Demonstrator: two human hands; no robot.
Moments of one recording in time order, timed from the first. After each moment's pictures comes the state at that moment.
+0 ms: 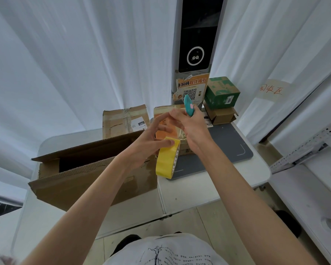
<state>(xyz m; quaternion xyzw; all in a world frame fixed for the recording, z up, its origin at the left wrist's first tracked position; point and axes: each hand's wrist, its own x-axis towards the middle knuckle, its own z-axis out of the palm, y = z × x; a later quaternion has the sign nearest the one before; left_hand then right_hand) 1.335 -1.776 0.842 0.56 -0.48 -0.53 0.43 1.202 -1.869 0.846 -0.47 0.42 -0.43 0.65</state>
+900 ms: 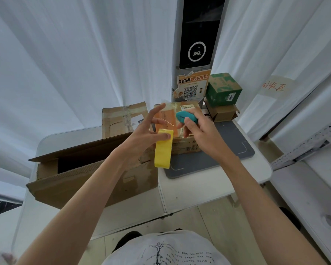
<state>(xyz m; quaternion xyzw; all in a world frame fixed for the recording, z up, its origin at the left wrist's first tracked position) 1.354 -1.798 0.835 0.59 -0.50 -0.48 0.41 1.159 -1.865 0.838 -0.76 0.36 -0.32 0.45</state>
